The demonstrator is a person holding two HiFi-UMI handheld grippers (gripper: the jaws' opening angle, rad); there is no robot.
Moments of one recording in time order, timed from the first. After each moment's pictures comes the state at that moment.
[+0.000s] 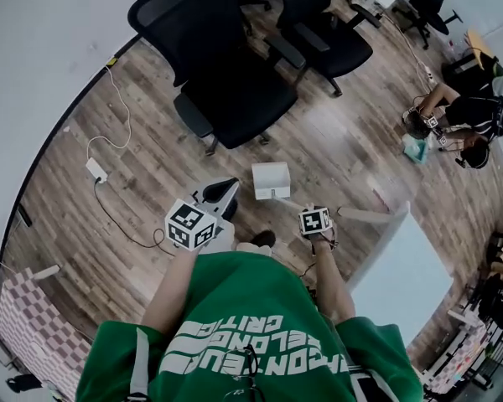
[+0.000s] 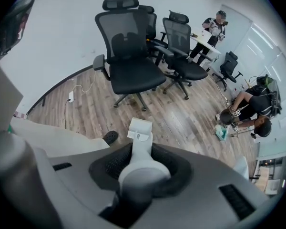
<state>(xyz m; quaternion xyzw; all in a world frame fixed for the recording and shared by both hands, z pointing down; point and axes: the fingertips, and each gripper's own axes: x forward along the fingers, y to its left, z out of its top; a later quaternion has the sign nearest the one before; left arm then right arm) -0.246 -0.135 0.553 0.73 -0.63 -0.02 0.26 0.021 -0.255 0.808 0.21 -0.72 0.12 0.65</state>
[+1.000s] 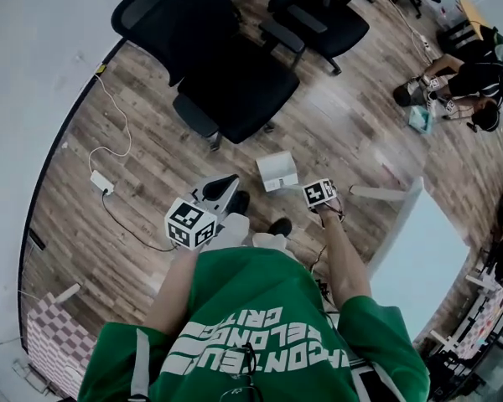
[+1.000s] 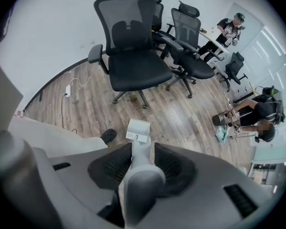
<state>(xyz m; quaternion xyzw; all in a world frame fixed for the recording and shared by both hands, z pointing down) -0.306 -0.121 0.575 0.76 -0.59 0.00 0.28 -0.050 -0.265 0.854 0.20 -0.70 0.11 0.68</state>
